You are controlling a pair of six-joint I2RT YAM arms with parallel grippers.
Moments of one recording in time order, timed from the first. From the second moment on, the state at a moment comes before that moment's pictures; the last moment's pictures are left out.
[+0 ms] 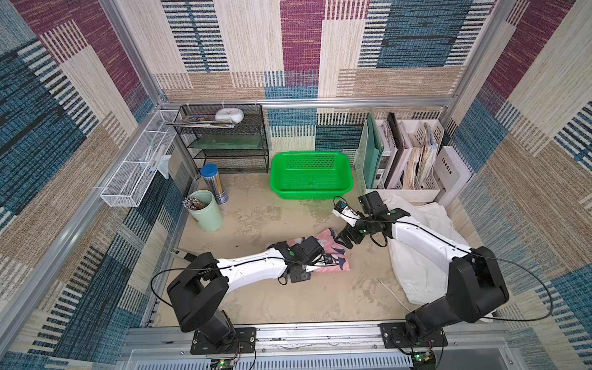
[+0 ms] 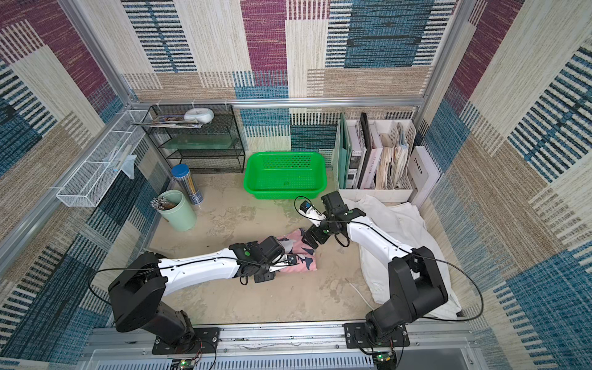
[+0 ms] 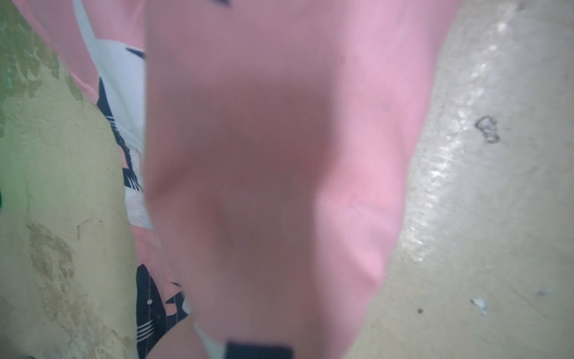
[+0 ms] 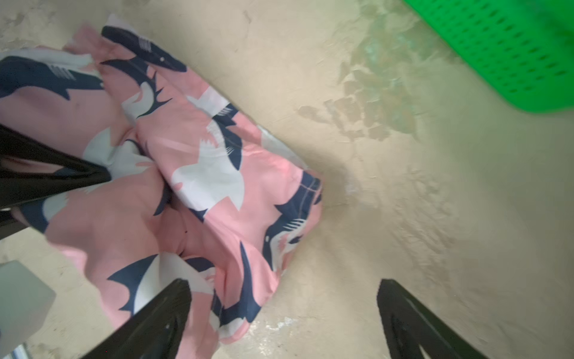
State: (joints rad) left arm -0.92 1.59 0.96 -0.58 -0.16 0.50; right arm 0.43 1.48 1.03 -0.52 -0.29 -0.37
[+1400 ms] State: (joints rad) left arm -0.63 1.88 1.25 -0.95 0.49 0.48; right arm 0.87 1.11 0.58 -0.21 -0.05 -0.69
